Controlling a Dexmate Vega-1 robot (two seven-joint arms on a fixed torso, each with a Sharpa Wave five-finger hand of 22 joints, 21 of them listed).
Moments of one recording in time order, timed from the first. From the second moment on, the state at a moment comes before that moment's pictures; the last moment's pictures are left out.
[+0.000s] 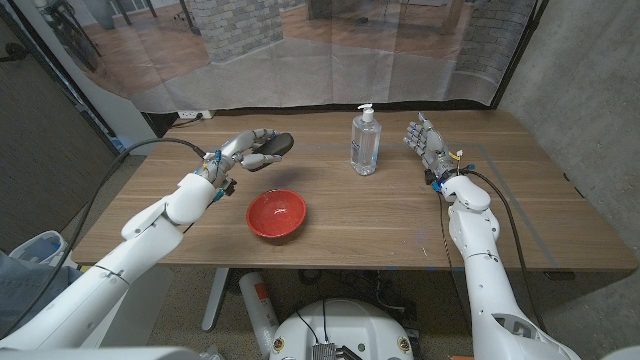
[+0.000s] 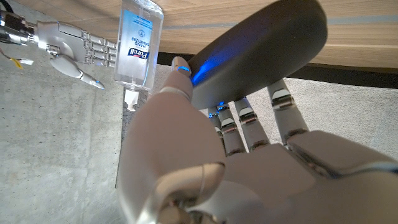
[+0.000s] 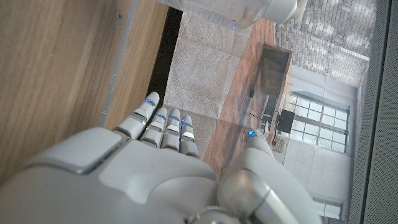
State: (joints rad) left arm 1.12 0.73 0.15 -1.82 0.29 -0.12 0.07; left_hand 1.23 0.07 0.25 -0.15 0.17 0.41 0.07 0.28 0.24 0.49 -0.05 0.25 0.25 0.55 -0.04 0.21 0.20 0.64 0.16 0.30 0.18; right arm -0.91 0.06 0.22 -1.44 0.02 0.06 0.37; right_hand 0.16 -0.01 0.22 -0.07 0.25 0.18 0.07 0.19 0.18 0.19 0.06 0.20 0.18 0.14 0.02 0.19 0.19 0.25 -0.04 0.25 0.18
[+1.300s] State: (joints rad) left arm 1.26 0.71 0.05 -1.86 0.27 -0.30 0.03; left_hand 1.23 0.07 0.25 -0.15 0.17 0.42 0.07 0.27 0.24 0.50 -0.05 0.25 0.25 0.57 -0.03 0.21 0.21 0.65 0.15 0.30 0.18; right arm -0.90 0.06 0.21 -1.44 0.02 0.06 0.37; right_hand 0.16 0.00 0.22 -0.07 0.25 0.18 0.07 0.19 0.18 0.20 0.07 0.20 0.18 0.15 0.02 0.19 0.19 0.25 -0.04 0.24 0.18
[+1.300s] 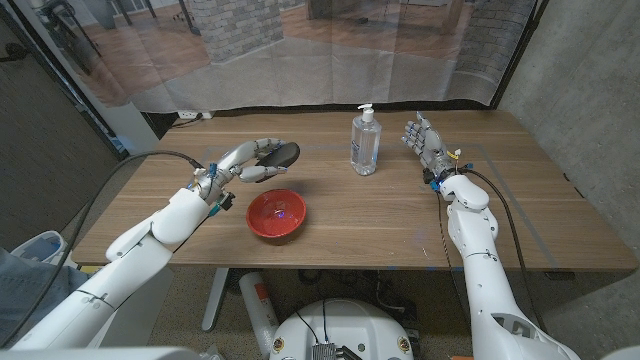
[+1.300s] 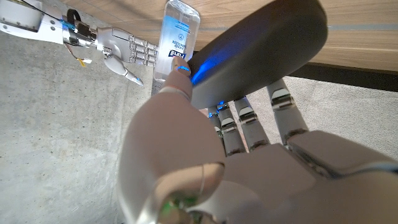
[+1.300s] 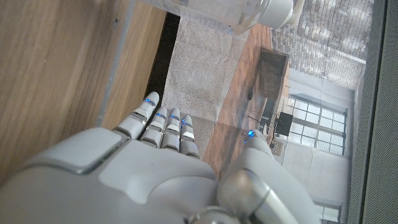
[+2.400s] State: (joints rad) left arm 1.37 0.68 -0.02 -1.88 0.26 -0.42 0.01; left_hand 1.23 0.07 0.25 -0.15 0.17 0.43 0.07 0.27 0.24 0.51 -0.05 0.24 0.26 0.57 -0.03 0.21 0.21 0.65 0.15 0.29 0.18; right arm -0.89 0.06 0.20 -1.43 0.02 0.07 0.38; right_hand 0.16 0.00 0.22 -0.08 0.25 0.18 0.07 0.19 0.18 0.20 0.07 0.20 0.18 0.15 0.02 0.19 0.19 0.26 -0.04 0.24 0.18
